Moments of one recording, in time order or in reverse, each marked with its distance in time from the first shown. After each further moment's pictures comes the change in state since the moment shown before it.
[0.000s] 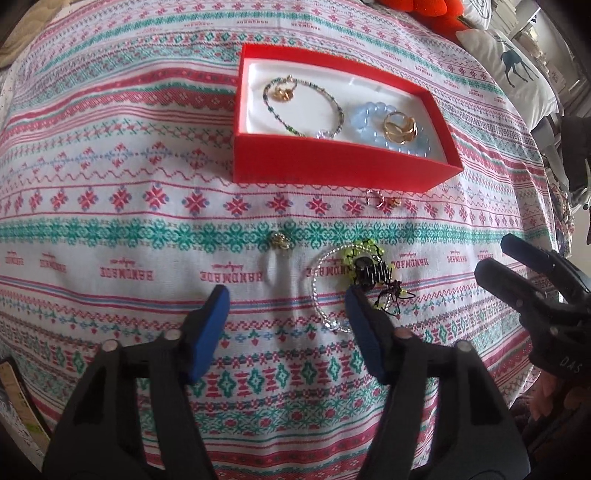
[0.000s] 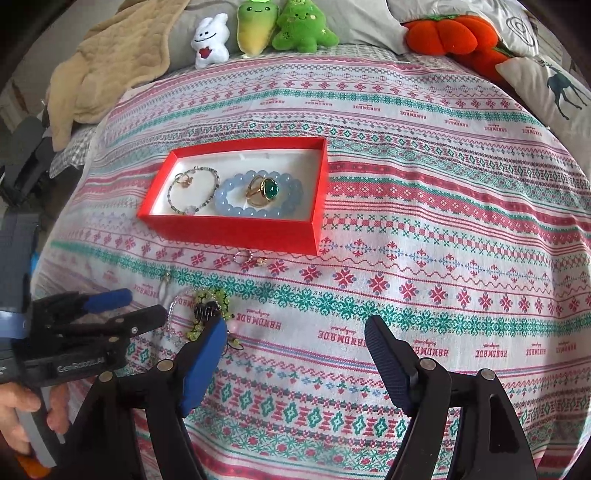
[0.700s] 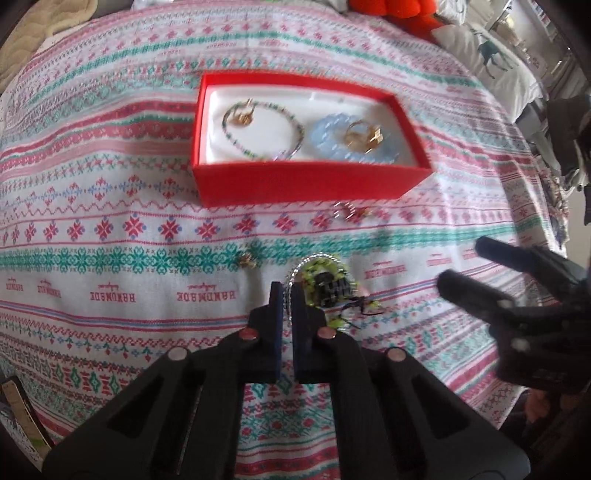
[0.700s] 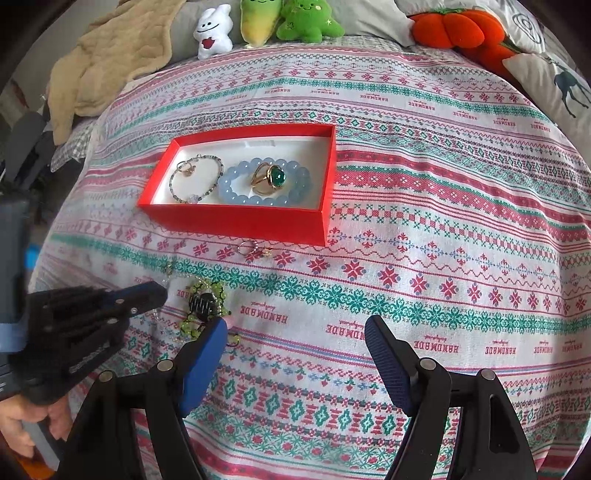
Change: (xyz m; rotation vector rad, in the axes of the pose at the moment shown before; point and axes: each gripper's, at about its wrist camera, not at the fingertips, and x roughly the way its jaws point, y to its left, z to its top) left arm -0.016 -0.028 0.004 0.086 -0.088 -0.016; right arm 0.010 0.002 0.001 -0.011 0.035 0.017
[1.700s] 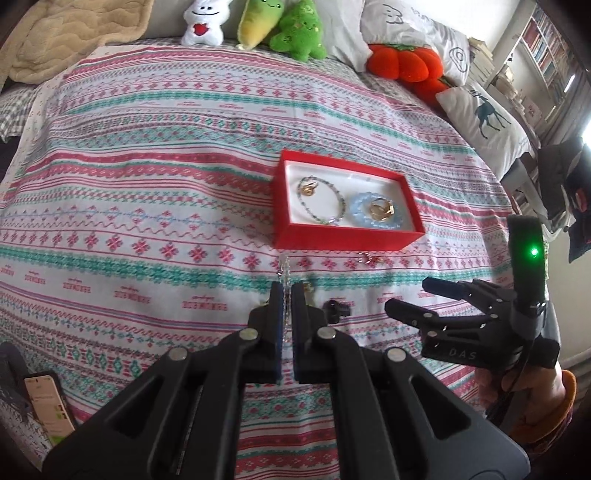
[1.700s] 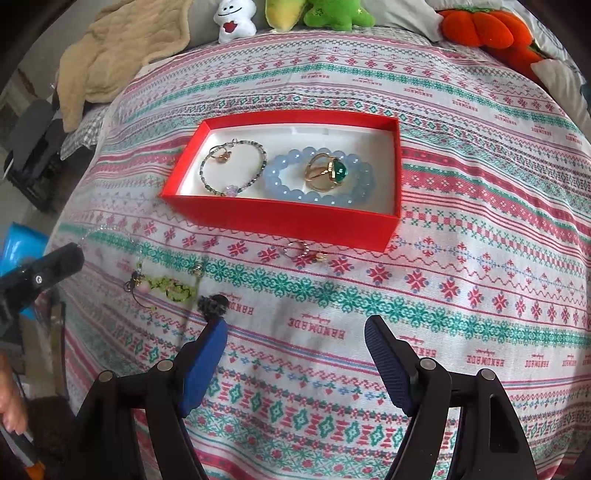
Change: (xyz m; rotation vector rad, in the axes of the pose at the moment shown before) left arm -0.072 0.066 -0.011 -0.096 -0.158 -0.012; right arm 0.026 0.038 0.013 -0.026 0.052 0.057
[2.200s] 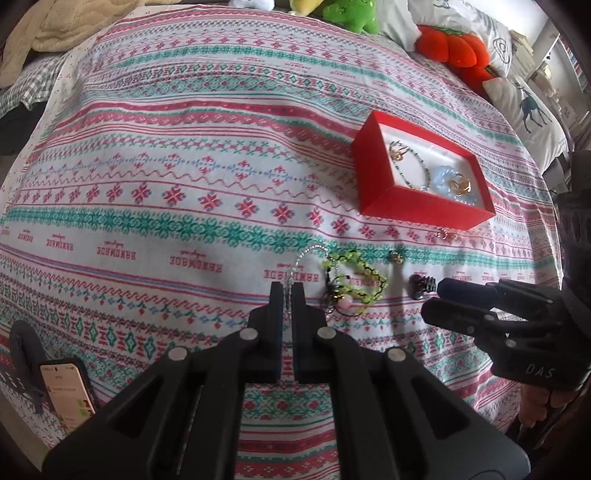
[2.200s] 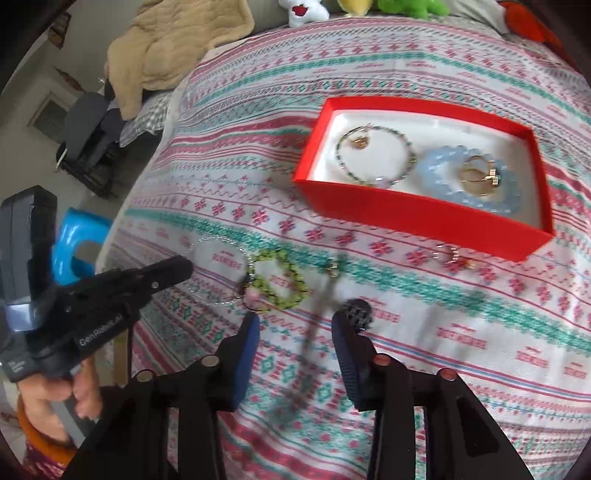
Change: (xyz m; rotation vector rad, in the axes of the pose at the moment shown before) left arm 0.024 0.057 -0.016 -0.058 0.098 0.109; right arm 0.018 0.072 0.006 -0.049 0.056 0.273
